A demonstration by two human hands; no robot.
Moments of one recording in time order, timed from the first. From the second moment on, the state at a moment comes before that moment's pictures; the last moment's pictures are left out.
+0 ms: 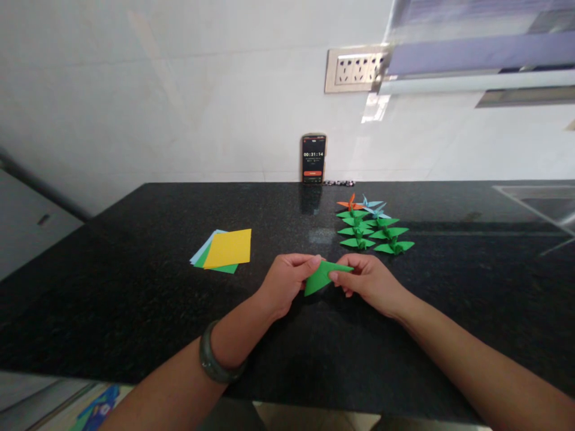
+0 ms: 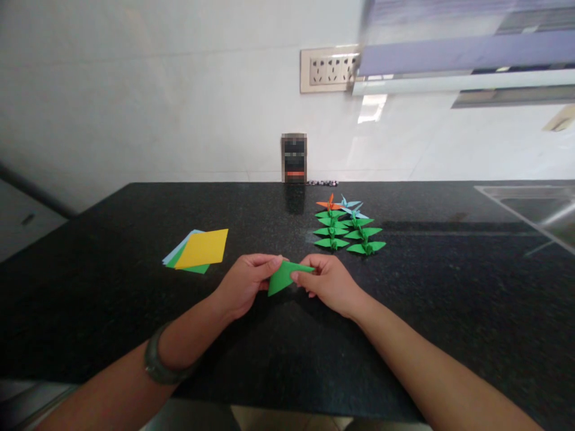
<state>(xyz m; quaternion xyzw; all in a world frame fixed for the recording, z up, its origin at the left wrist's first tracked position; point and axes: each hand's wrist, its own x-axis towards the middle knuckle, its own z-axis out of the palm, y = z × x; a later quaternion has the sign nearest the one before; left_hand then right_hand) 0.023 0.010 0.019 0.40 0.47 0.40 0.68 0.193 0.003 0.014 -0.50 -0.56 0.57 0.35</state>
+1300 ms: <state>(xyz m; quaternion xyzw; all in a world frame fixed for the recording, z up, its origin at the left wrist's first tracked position) 0.025 0.008 0.016 0.45 0.43 0.38 0.69 0.197 0.007 0.012 -0.52 -0.54 0.56 0.35</state>
